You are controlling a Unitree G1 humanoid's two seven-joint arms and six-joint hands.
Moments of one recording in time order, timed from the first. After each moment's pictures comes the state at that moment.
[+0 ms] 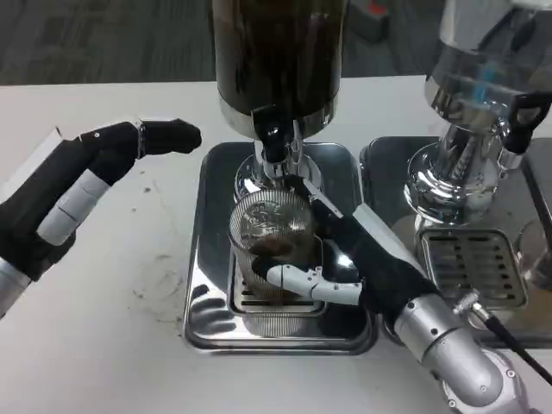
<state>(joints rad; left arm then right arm) -0.26 0.46 0.22 0.57 -0.27 -0.66 -0.78 -0.12 -0.14 0.28 0.07 -0.35 0.04 0.17</state>
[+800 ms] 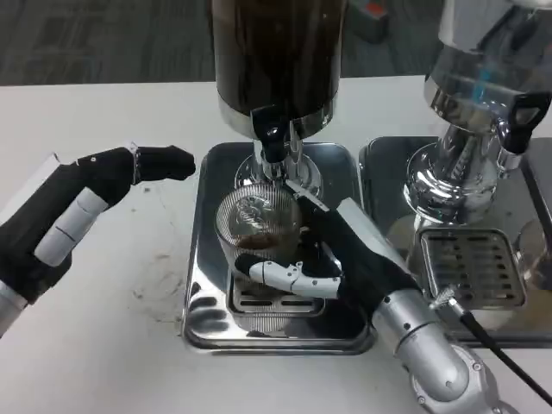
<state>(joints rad) -0.20 0.46 0.22 0.55 -0.27 -0.63 -0.78 -0.15 -0.08 0.34 0.09 -0.43 0.11 0.07</state>
